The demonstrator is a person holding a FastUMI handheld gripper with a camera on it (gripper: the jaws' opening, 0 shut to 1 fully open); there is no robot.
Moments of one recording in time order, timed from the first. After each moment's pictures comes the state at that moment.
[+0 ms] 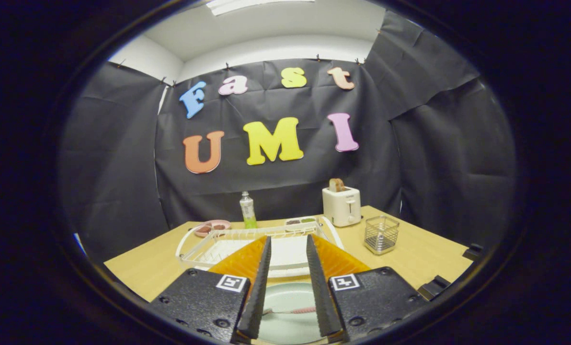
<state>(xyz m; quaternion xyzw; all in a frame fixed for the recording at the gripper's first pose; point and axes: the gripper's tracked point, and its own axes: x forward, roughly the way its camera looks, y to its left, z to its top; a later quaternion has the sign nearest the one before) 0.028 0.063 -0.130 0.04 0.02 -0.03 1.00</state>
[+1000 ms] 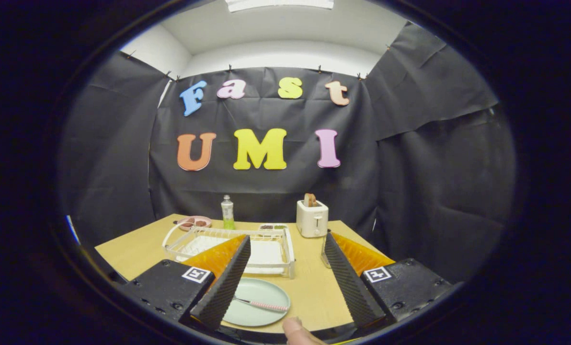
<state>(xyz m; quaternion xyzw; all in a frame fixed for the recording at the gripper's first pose) -0.060 -0.008 -0.069 -0.03 0.01 -0.07 1.00</state>
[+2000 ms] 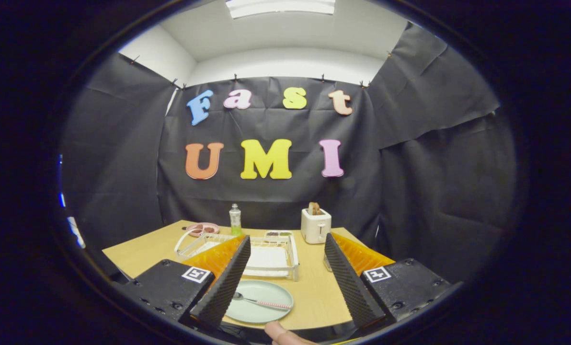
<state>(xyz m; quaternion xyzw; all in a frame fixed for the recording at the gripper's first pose) -0.093 0.003 -0.052 -0.02 -0.02 -0.05 1.00</state>
